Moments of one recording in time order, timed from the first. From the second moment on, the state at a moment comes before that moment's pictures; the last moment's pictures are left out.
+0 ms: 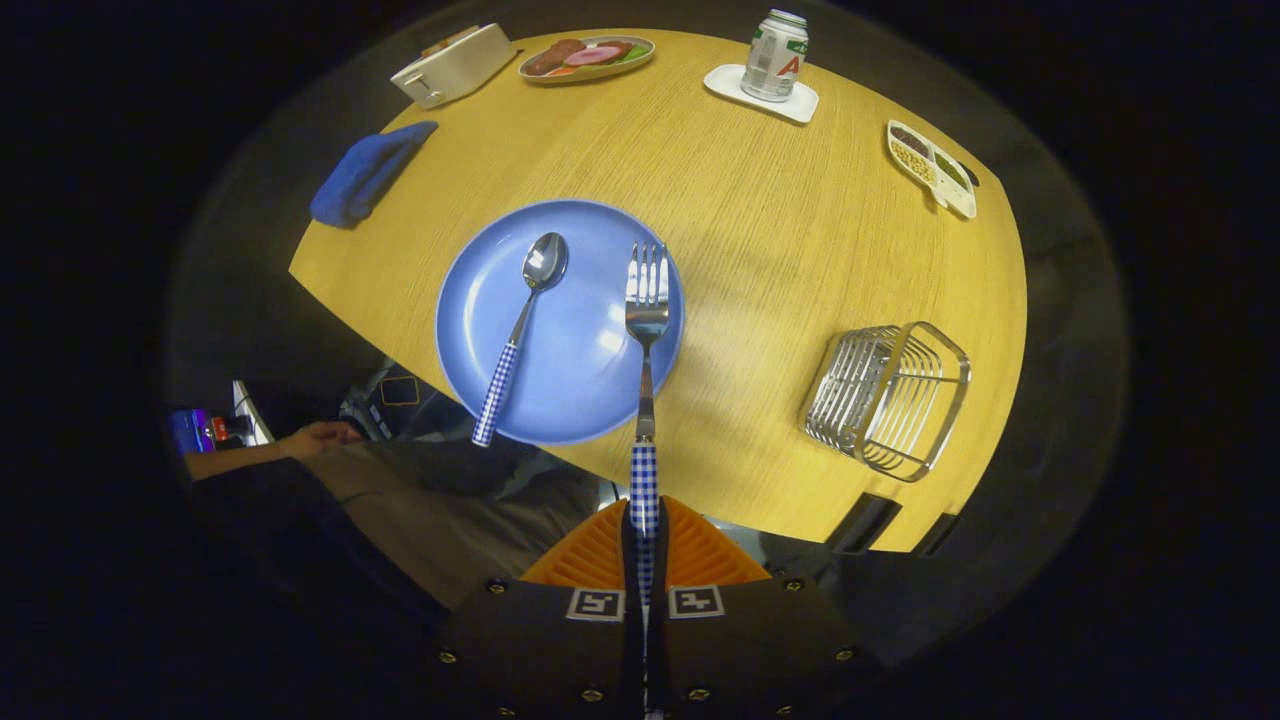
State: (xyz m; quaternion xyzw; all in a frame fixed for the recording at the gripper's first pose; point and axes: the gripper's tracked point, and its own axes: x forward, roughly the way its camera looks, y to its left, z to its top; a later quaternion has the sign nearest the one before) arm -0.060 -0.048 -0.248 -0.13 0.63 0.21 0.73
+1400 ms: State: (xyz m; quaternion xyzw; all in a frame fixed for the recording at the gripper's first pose) arm -0.021 -0.202 -0.229 -0.15 0.80 0.15 0.57
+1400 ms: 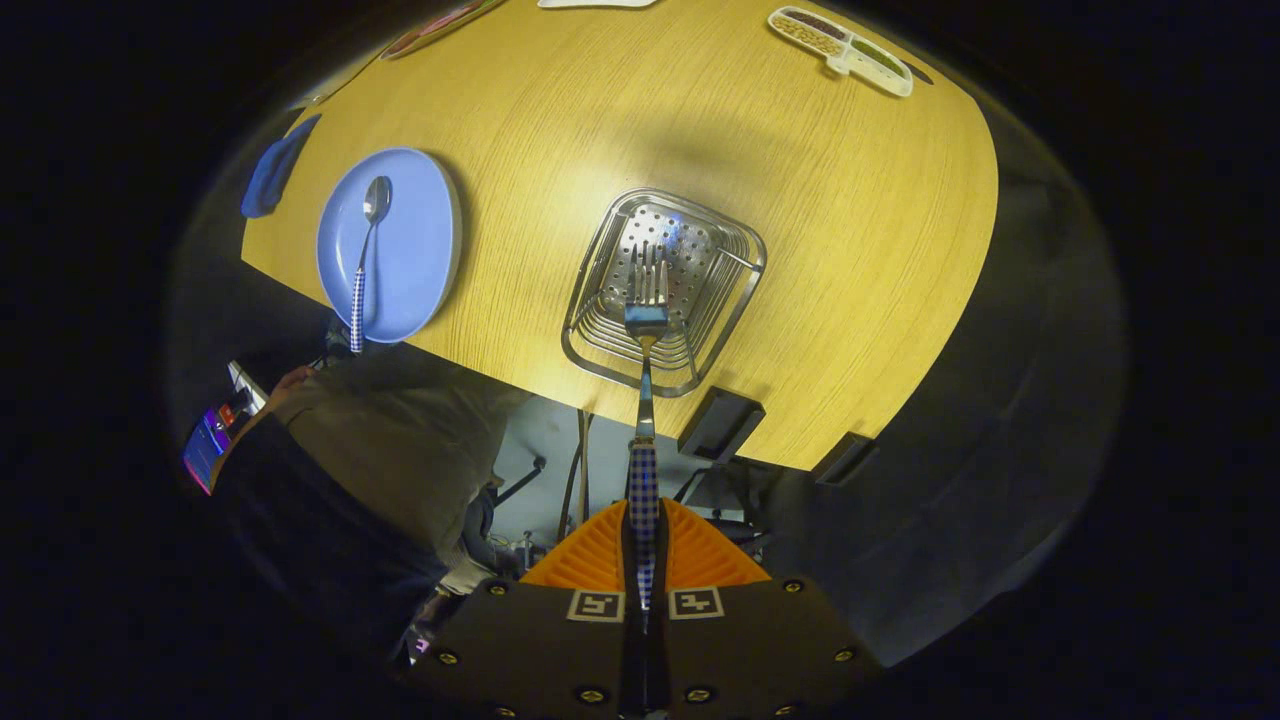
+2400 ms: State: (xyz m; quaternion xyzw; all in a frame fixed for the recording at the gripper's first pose) arm 0.017 -0.197 -0.240 -0.14 0.81 0.12 0.56
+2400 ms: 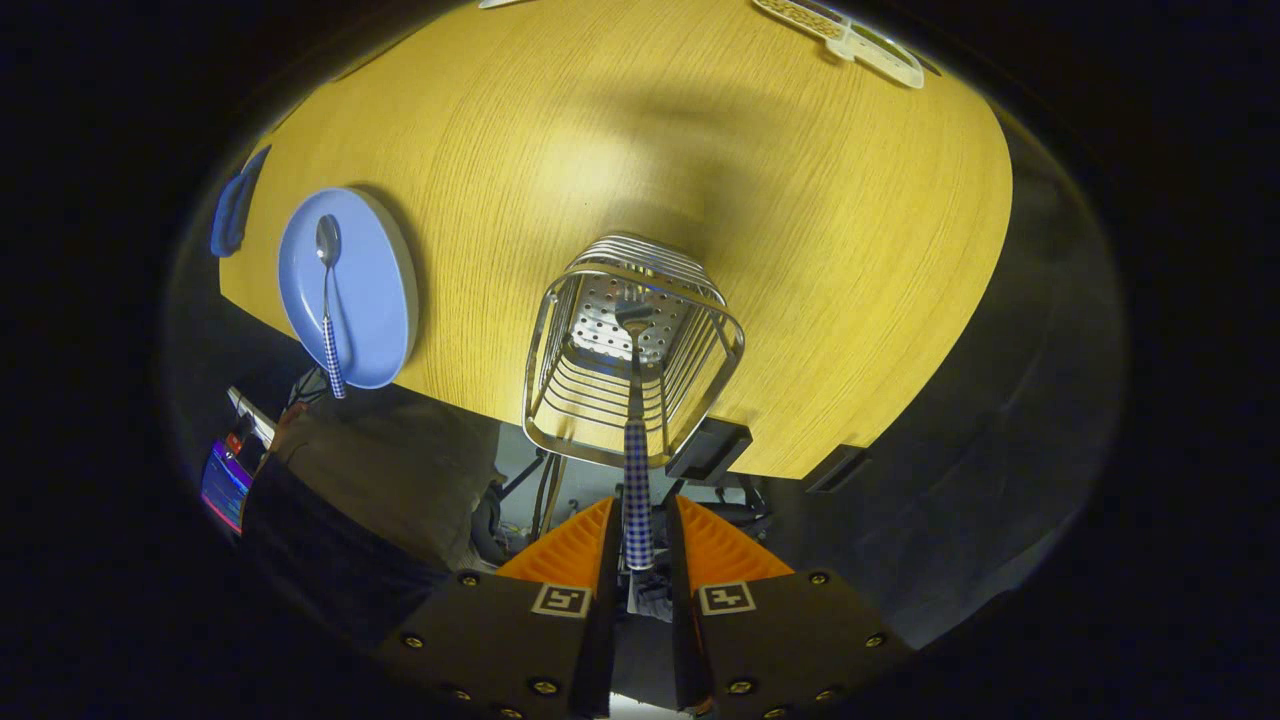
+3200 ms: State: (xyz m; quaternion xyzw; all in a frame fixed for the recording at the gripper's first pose) arm -0.042 -0.083 -0.197 -0.07 0.68 0.15 0.71
